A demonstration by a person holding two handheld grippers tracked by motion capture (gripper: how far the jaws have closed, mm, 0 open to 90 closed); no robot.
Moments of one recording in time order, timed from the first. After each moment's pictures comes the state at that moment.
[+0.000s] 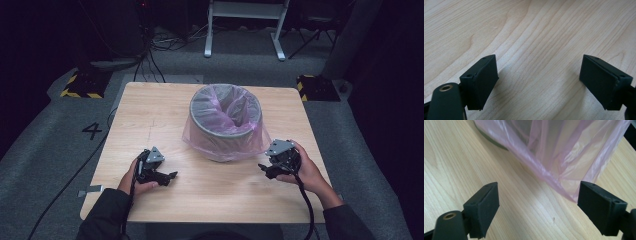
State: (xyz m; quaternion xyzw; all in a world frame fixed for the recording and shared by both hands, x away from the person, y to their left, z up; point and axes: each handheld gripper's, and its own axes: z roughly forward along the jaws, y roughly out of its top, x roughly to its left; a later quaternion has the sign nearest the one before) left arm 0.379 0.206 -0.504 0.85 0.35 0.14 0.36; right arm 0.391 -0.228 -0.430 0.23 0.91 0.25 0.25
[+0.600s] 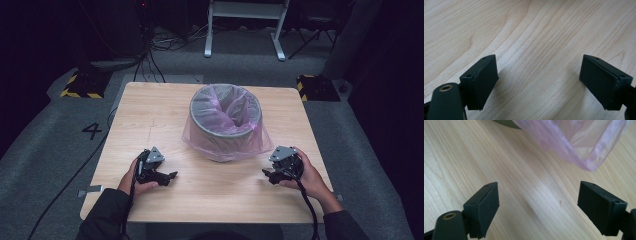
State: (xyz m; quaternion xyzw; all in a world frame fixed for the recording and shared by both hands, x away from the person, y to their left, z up) left arm 0.379 0.206 -0.504 0.85 0.35 0.14 0.36; right arm 0.387 -0.245 -0.457 0.25 0.91 0.24 0.25
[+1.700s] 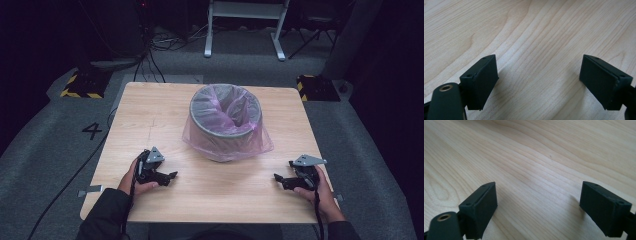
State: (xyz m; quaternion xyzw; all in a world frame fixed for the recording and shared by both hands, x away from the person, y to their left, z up) left arm 0.379 0.206 -0.504 0.85 0.35 0.15 0.36; right arm 0.376 -0.315 -0.503 0.40 0.82 0.36 0.18
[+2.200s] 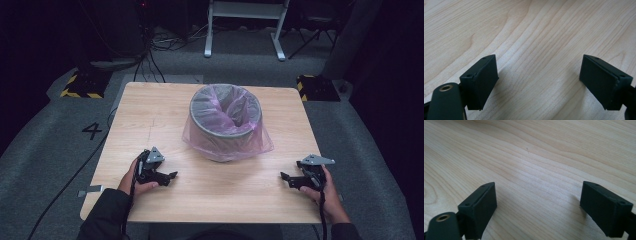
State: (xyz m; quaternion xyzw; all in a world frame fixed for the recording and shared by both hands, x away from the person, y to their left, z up) left arm 0.379 0.206 -0.504 0.85 0.35 0.15 0.36; right arm 0.376 -0.332 -0.504 0.44 0.81 0.35 0.19
